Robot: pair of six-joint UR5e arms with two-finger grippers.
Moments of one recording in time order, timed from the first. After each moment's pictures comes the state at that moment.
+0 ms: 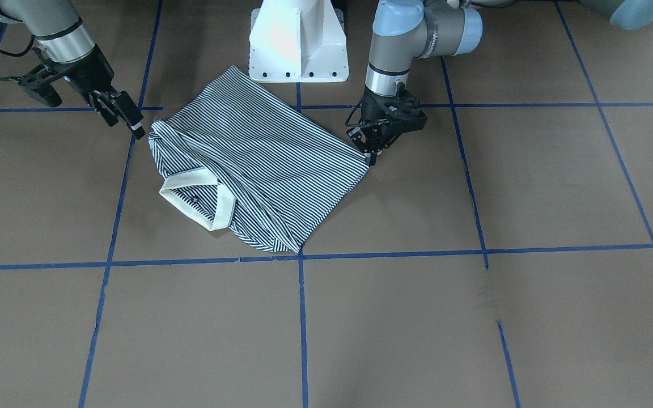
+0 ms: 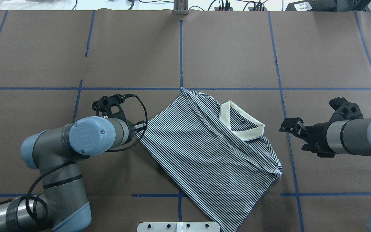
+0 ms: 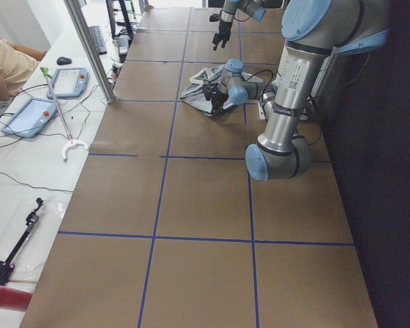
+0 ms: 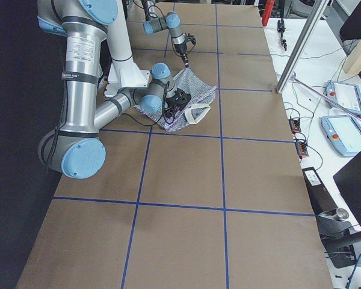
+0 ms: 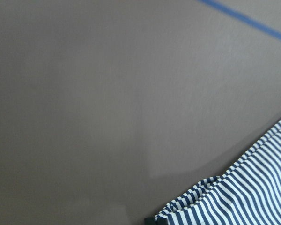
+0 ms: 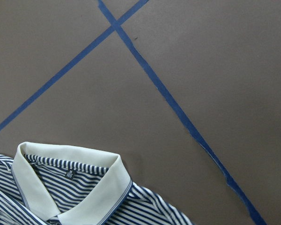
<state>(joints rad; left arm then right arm) -0.45 -2.03 -1.84 -1.76 -1.53 -1.59 0.55 -1.70 2.16 -1.09 1.75 1.87</state>
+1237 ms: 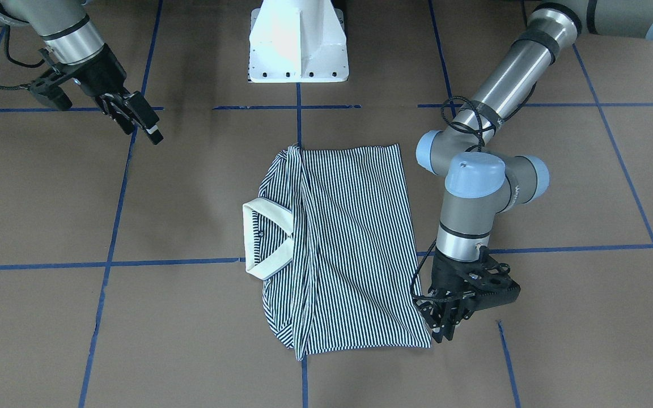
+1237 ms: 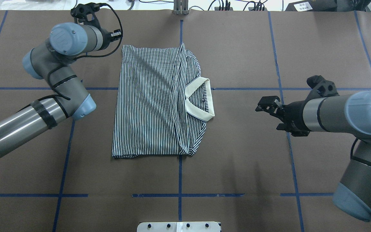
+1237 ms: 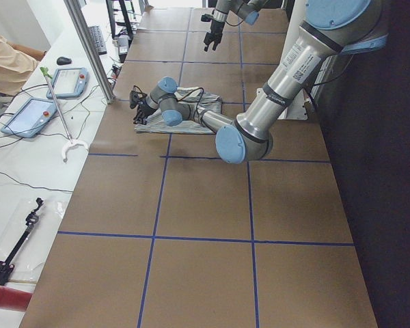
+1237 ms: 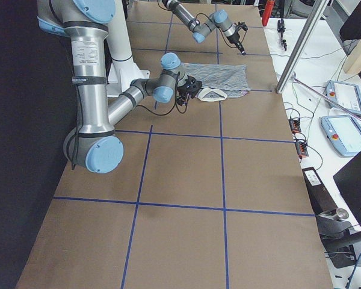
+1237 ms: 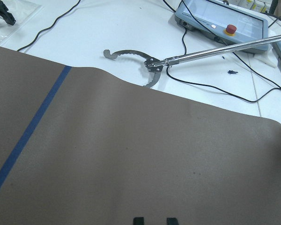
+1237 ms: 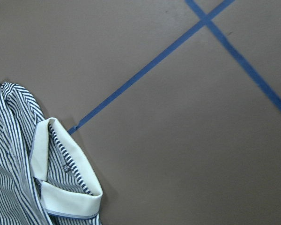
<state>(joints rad) -0.82 -2.20 -1.27 -2.36 -1.58 -1.30 0.60 -1.42 2.05 -1.15 1.78 1.85</state>
